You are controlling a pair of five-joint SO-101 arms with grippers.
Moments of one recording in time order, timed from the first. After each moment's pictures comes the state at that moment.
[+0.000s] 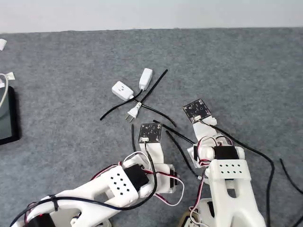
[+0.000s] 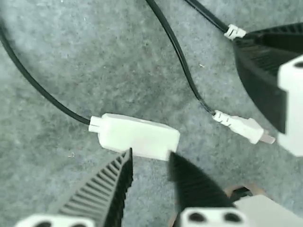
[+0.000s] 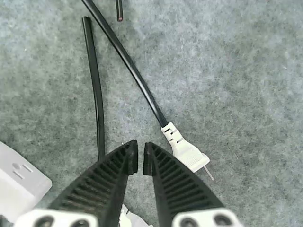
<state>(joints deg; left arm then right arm) 52.8 -29.9 58.4 54.3 60.4 -3.7 -44.0 65.3 55.1 23.0</state>
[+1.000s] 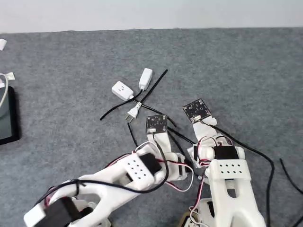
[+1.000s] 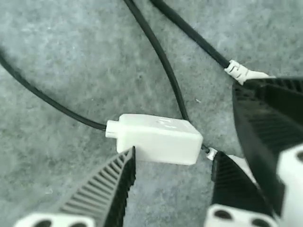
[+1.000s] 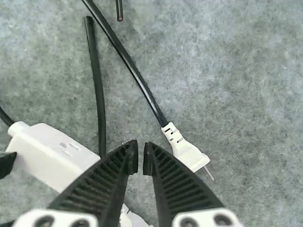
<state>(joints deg) 49.7 -8.4 49.0 46.0 62.2 -3.7 -44.0 65.3 55.1 23.0</state>
